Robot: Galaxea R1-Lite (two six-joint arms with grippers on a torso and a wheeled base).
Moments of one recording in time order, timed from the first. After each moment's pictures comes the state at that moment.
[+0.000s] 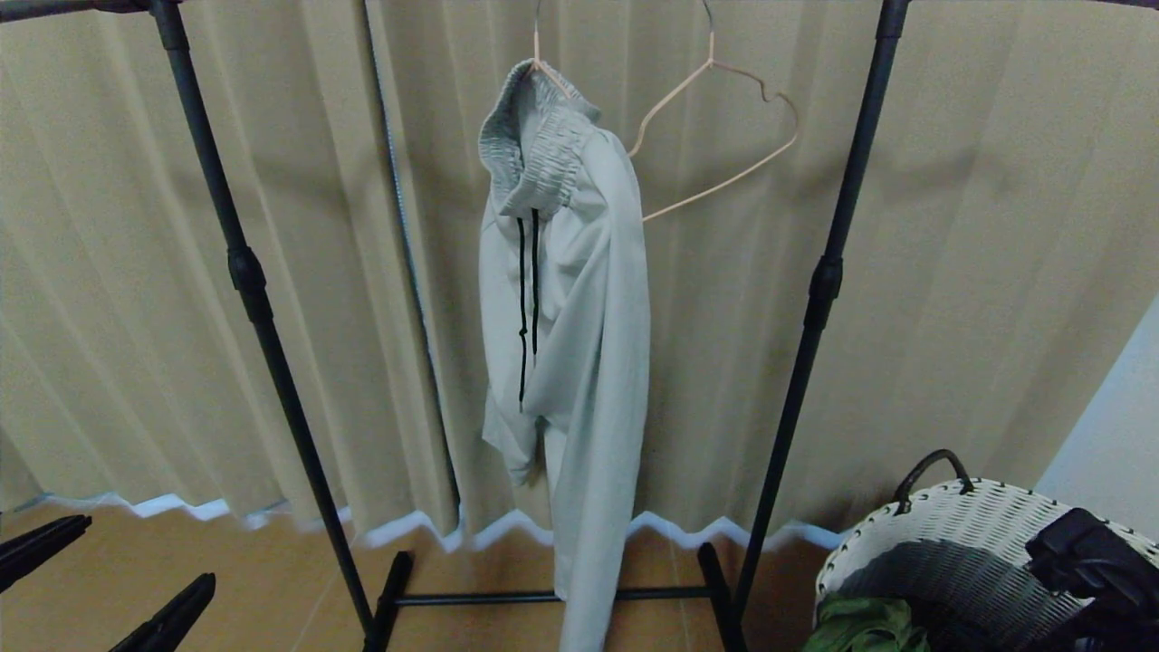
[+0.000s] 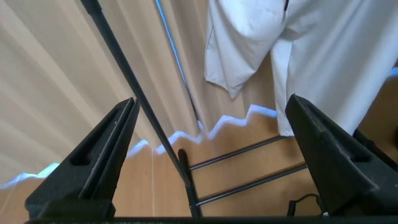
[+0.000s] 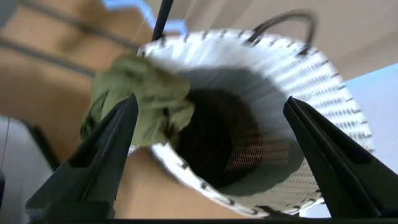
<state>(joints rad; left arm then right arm) -0.04 0.73 -0.12 -0.45 -0.18 0.26 0.03 1.30 -0.06 -0.53 -0.03 -0.38</state>
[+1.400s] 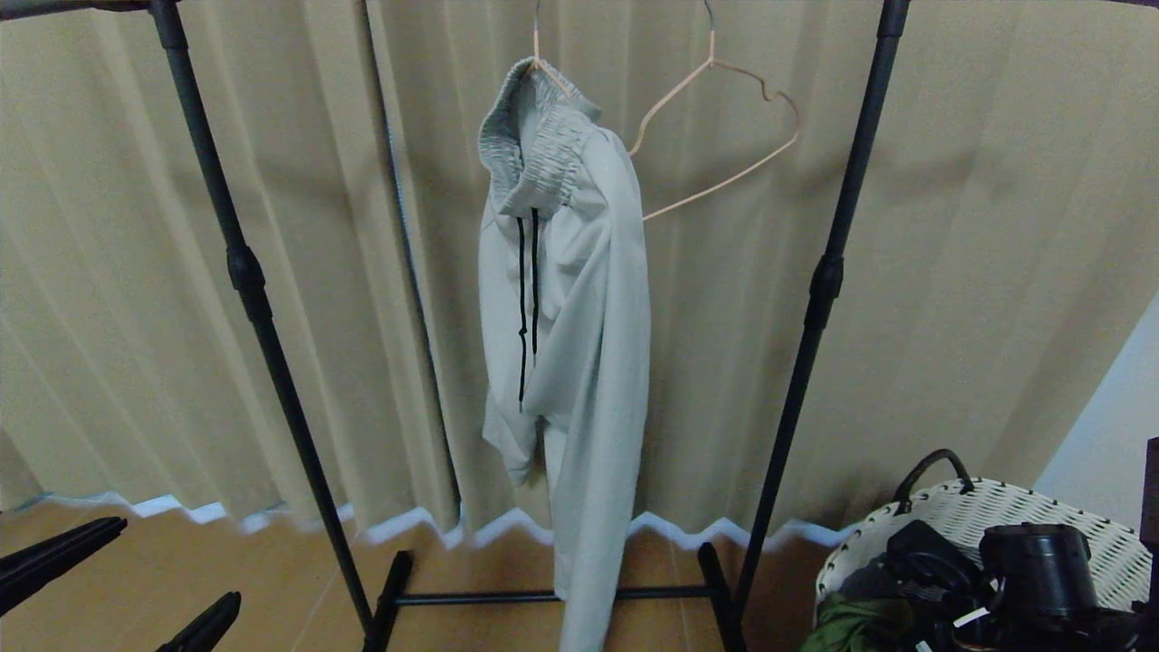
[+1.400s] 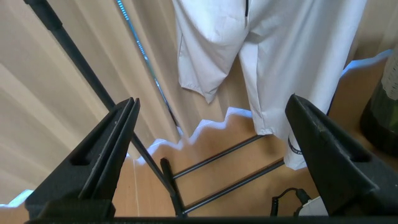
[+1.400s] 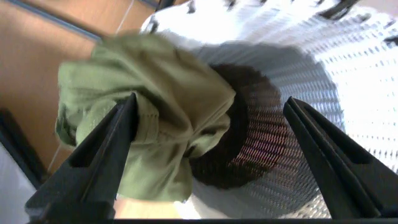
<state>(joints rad) -0.14 0.73 -0.12 -0.45 -0.18 0.26 0.09 2.08 -0.01 -1.20 -0.11 -0.38</state>
